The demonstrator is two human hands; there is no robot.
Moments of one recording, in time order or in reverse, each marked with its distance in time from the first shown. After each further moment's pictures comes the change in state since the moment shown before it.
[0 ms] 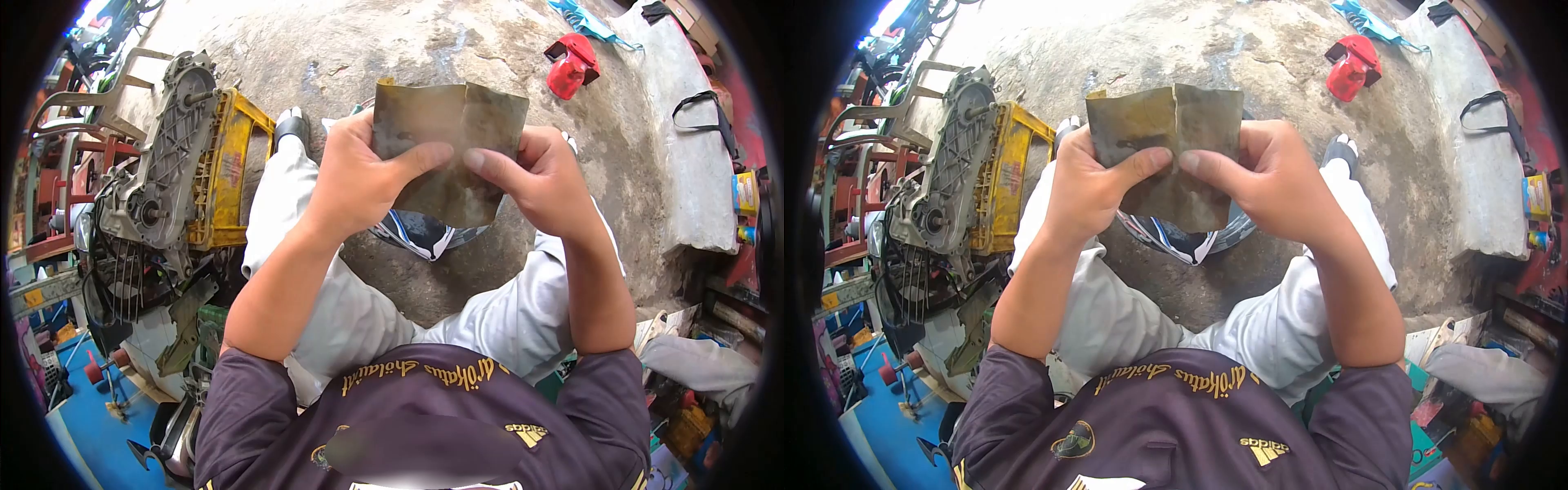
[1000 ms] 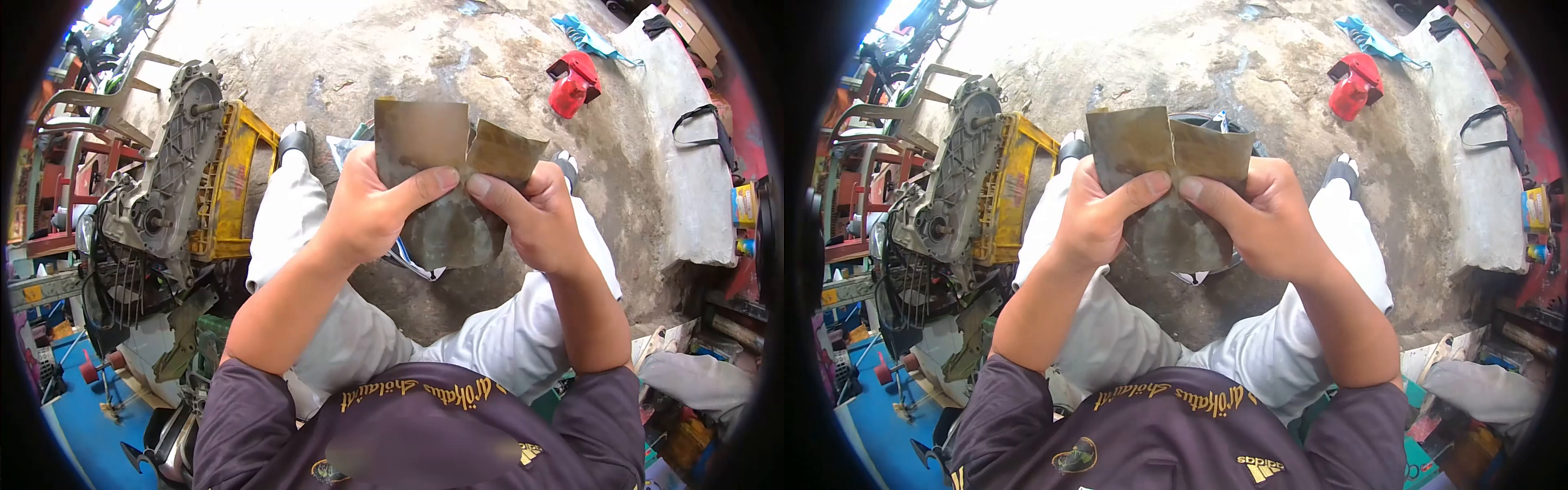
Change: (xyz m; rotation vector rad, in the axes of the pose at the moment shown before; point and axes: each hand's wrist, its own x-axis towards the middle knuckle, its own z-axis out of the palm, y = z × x) left_hand -0.002 -0.003 0.005 -0.354 -0.092 -0.027; right_hand -0.003 0.006 0.014 0.224 0.027 -0.086
